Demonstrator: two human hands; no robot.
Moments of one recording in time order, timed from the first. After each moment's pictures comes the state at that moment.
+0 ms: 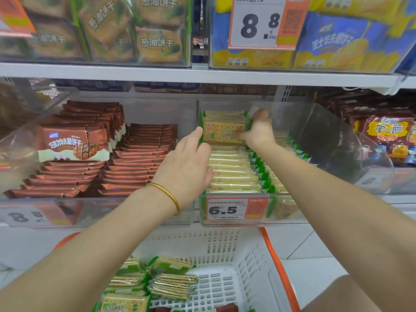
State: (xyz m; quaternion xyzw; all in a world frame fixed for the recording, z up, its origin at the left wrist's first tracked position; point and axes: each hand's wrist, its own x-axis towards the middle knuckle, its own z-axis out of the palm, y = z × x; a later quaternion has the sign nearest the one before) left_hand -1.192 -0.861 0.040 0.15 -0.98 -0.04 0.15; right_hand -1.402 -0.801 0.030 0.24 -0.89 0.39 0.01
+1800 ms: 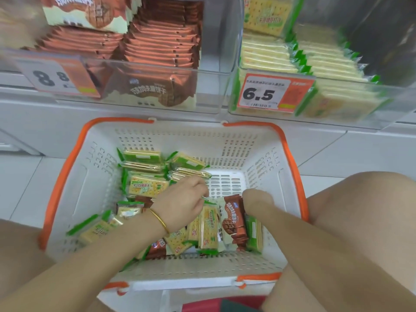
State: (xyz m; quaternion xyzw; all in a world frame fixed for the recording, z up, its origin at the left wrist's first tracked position) left_hand -1.025 -0.796 -0.141 0.10 -0.96 -0.25 -0.02; right_hand -1.194 -0.665 -0.215 0.30 -0.88 -0.19 -0.33
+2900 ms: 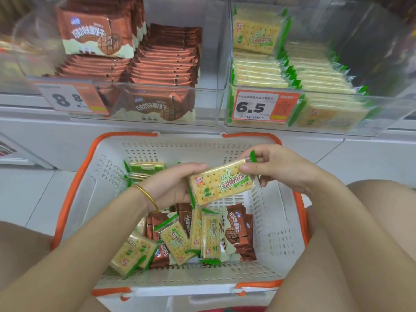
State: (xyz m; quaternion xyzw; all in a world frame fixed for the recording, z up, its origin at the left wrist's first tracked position) left_hand -1.045 -0.820 -0.067 0.26 -0.53 -0.80 -0.13; right_hand -1.218 -0.659 -0.043 0.34 -0.72 0.39 -0.46
